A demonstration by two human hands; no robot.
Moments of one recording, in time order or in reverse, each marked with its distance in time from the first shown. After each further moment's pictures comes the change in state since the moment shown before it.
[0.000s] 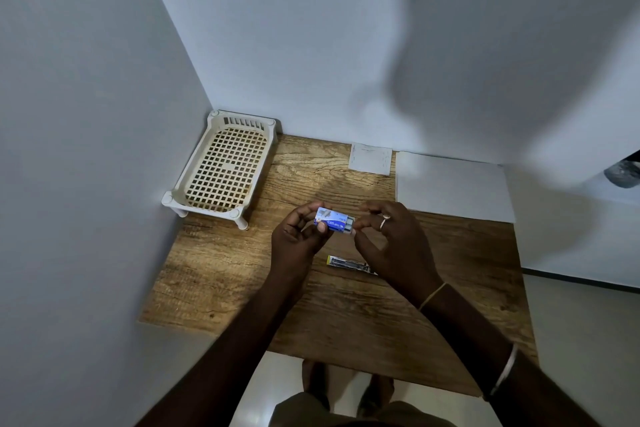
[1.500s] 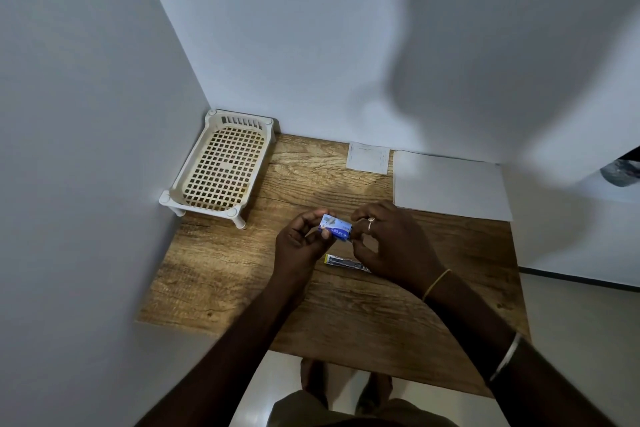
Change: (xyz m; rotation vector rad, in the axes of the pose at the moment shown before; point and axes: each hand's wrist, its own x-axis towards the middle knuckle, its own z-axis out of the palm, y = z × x) left_hand -0.005 -0.014 -0.001 0.080 -0.028 -0.006; right_hand 0.012 0.002 -0.013 -0.249 -0.331 -0.127
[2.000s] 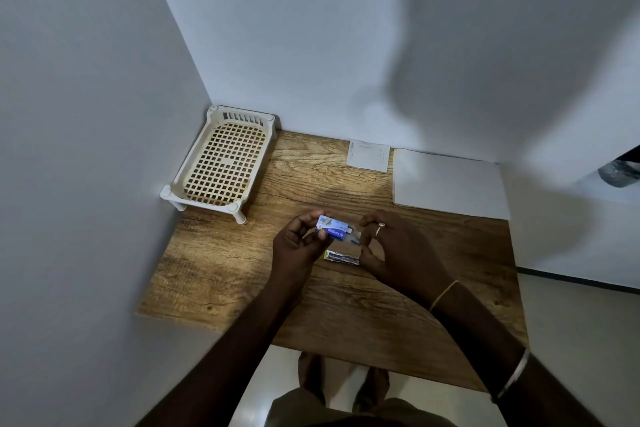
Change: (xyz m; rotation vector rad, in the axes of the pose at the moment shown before) left_hand -0.010 -0.004 -0.007 0.003 0.022 0.008; right_hand -0.022 -0.002 0.002 0.070 -0.023 0.068
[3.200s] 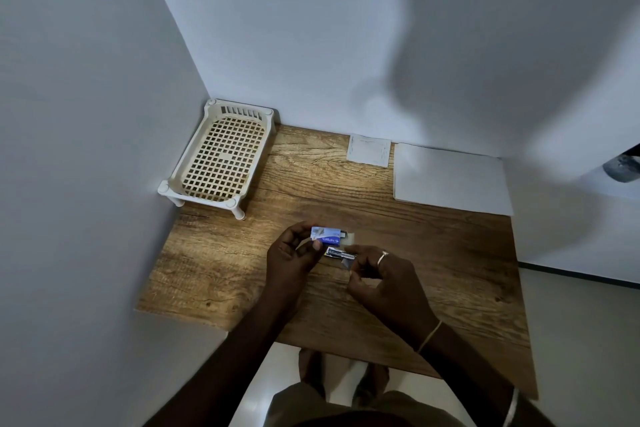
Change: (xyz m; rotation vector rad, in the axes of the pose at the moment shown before) left_hand -0.020 -0.010 -0.008 0.014 0.077 -0.087; right_hand -0.042 -0.024 0.039 0.578 0.175 0.134
